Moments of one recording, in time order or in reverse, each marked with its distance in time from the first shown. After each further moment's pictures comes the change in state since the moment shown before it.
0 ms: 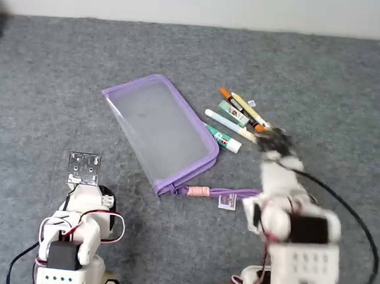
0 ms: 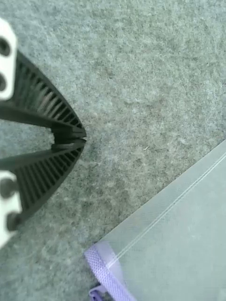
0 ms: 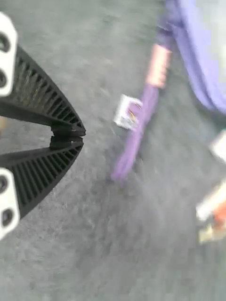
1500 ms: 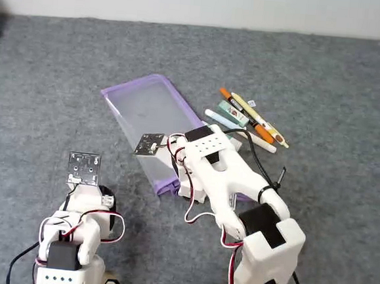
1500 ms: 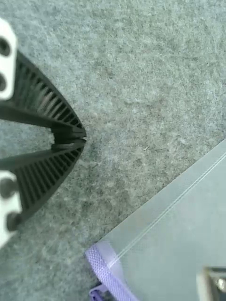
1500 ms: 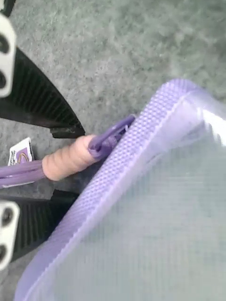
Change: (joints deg) left arm 0.0 0.0 0.0 0.0 0.0; right arm -23.7 73.1 -29.1 -17.0 28.9
